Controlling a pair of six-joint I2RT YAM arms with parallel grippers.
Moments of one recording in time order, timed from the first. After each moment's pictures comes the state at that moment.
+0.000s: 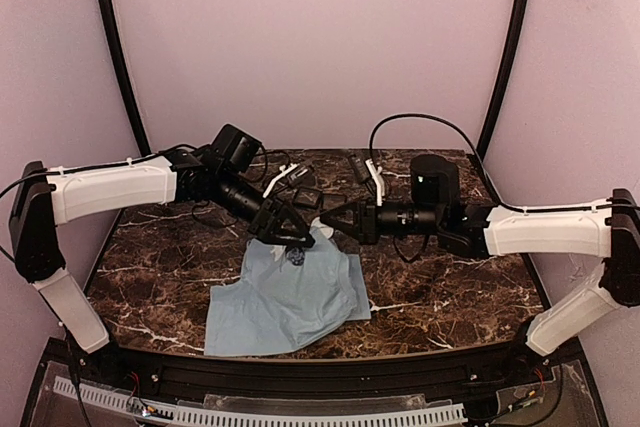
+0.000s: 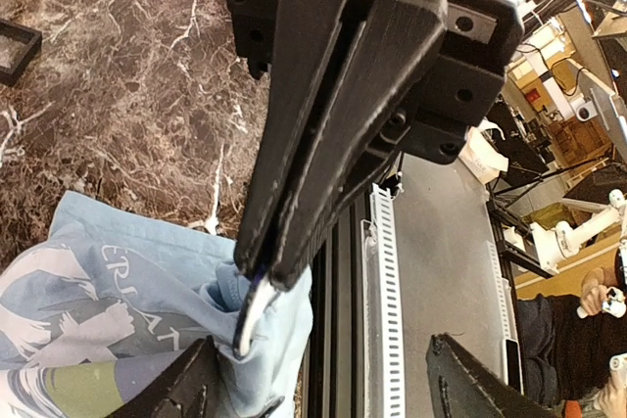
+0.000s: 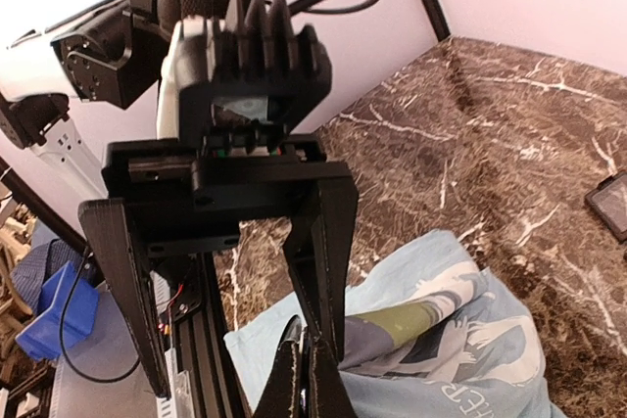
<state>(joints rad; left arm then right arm) -0.75 1.67 1.31 -0.44 0.97 0.02 0.86 1.42 0.84 0.36 -0.49 0.40</state>
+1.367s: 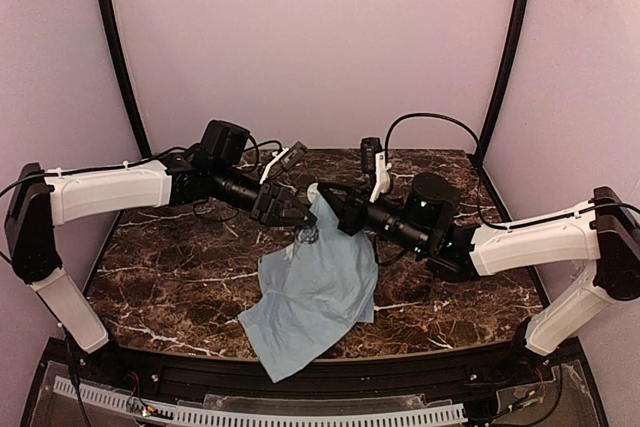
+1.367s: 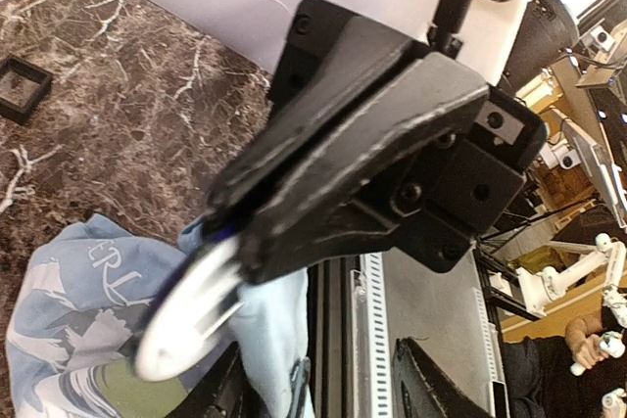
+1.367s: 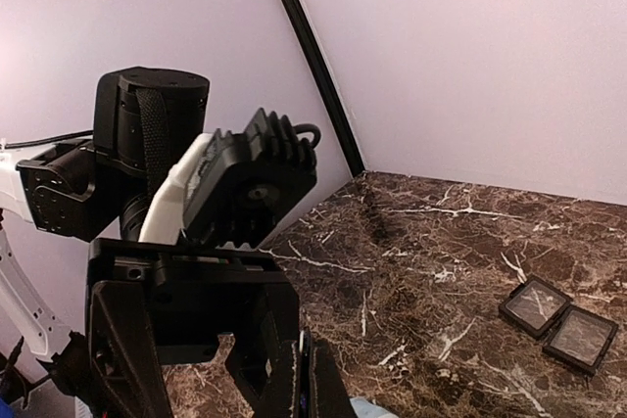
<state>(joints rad) -0.72 1.65 1.25 -0.18 0.99 -0.19 0.99 1.47 0.77 0.77 0.05 0.36</state>
